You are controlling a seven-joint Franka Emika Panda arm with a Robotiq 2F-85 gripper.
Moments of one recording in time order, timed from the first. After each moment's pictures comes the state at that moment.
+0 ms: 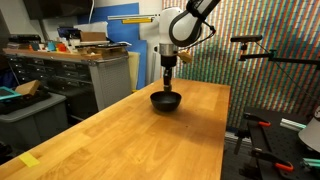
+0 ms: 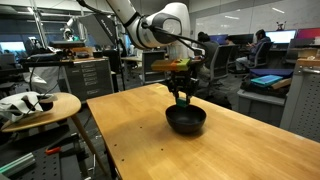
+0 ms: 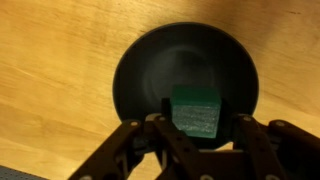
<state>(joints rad) -0.07 0.37 0.01 -2.08 -0.15 2.50 -0.24</state>
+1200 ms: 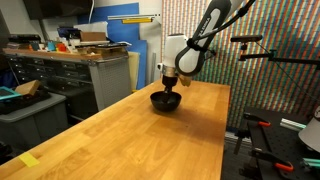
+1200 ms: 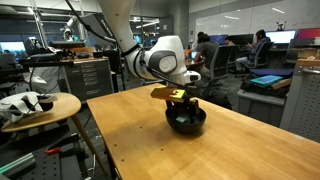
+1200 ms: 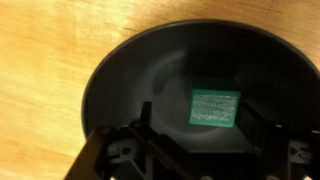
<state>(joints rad) 0.00 0.55 -0.07 -2.14 -0.18 2.85 -0.14</state>
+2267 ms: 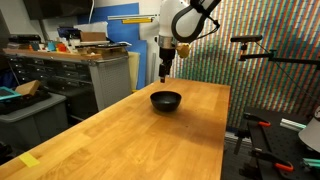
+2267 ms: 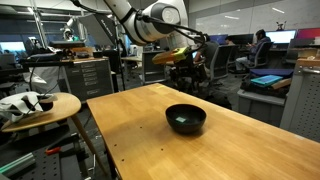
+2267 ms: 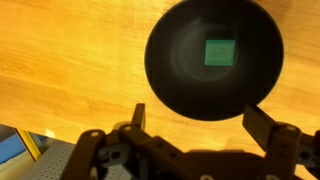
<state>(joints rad) 0.06 0.32 -0.13 -2.09 -0.24 2.56 -0.04</state>
